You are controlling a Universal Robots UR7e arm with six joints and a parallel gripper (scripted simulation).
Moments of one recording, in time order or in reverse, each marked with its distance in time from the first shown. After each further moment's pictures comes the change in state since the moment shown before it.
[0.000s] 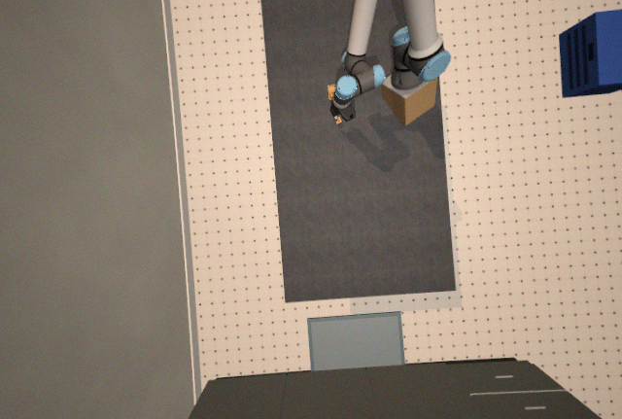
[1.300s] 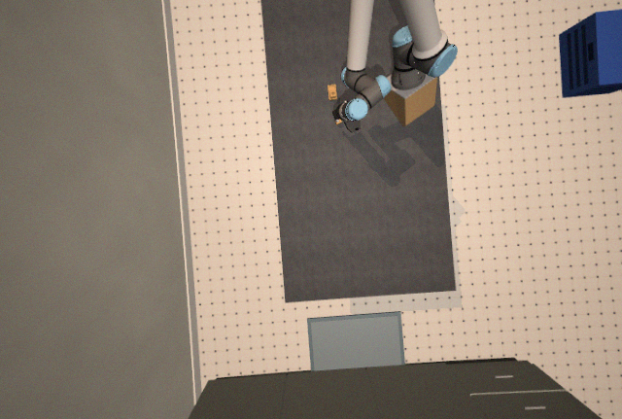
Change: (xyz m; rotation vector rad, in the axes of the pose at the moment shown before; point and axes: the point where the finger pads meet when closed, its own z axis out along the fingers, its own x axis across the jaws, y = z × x) arm -0.002 -0.003 -0.002 -0.288 -0.009 0.002
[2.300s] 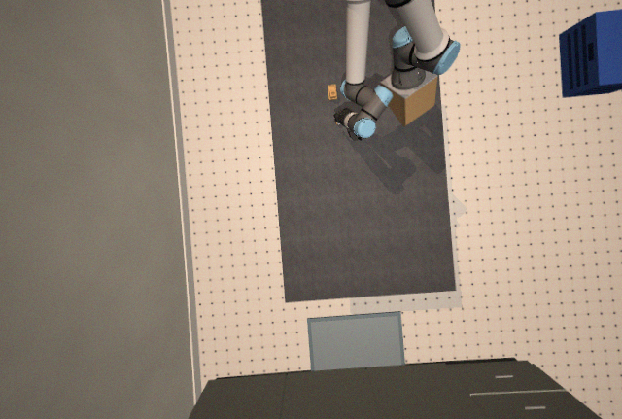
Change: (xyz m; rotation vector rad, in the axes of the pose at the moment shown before) arm 0.001 -0.003 0.000 -0.237 0.007 0.000
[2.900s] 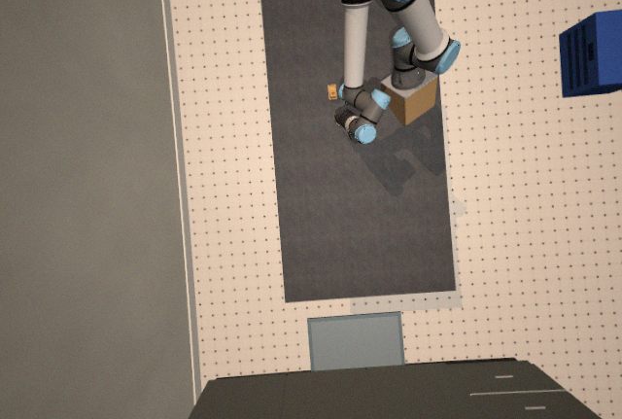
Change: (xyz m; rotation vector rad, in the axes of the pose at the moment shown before) arm -0.002 -0.002 0.002 -0.069 -0.020 0.003
